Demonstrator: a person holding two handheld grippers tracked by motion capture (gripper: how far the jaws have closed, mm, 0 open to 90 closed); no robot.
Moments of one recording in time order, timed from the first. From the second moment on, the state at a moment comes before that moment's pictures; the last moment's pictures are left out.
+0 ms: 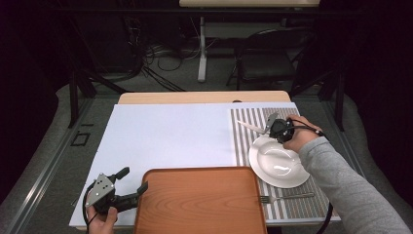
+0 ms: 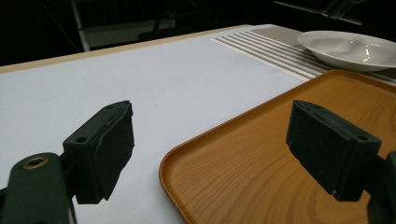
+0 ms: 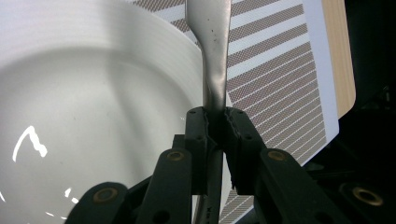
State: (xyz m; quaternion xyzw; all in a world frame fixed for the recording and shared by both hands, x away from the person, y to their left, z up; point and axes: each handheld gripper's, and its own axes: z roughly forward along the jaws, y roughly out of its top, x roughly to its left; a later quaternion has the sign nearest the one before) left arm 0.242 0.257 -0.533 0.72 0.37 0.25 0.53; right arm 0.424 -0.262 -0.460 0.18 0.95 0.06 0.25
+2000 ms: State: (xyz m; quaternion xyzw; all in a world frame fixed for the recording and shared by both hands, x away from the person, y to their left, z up) left arm 0.242 0.257 -0.533 0.72 0.37 0.25 0.53; right arm 0.400 -0.324 -0.463 0.57 0.76 0.31 0.02
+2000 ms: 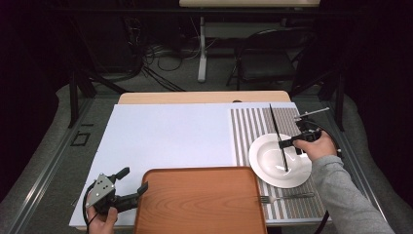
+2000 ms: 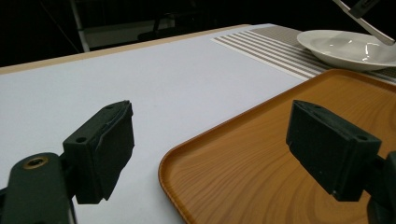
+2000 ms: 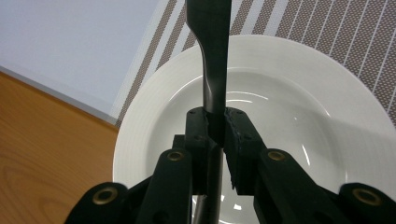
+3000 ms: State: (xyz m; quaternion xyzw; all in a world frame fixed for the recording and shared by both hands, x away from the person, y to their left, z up) left arm 0.241 0.257 -0.533 0.72 0.36 0.25 0.54; right arm 0.314 -0.258 -0.456 0.47 0.82 0.34 -0.02
